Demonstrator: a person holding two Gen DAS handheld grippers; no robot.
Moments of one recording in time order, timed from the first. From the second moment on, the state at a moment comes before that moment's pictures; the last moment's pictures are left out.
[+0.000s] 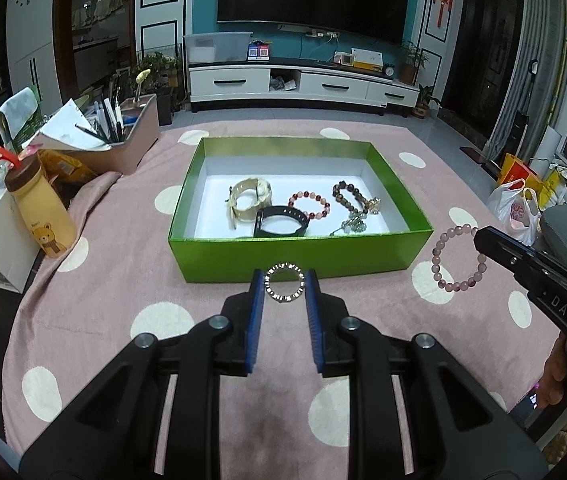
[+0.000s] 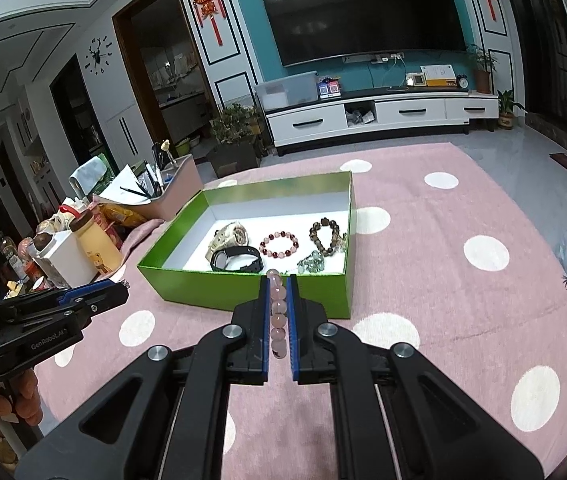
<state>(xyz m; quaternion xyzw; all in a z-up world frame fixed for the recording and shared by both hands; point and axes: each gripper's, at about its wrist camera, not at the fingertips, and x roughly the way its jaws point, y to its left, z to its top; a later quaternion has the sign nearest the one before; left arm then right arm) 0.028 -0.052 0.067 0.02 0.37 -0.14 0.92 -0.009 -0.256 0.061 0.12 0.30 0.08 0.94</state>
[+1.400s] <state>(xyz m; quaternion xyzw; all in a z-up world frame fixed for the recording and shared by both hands) 0.073 -0.083 0.098 0.03 0.34 -0.17 0.93 0.031 -0.256 0.080 0.11 0.27 0.09 0.95</state>
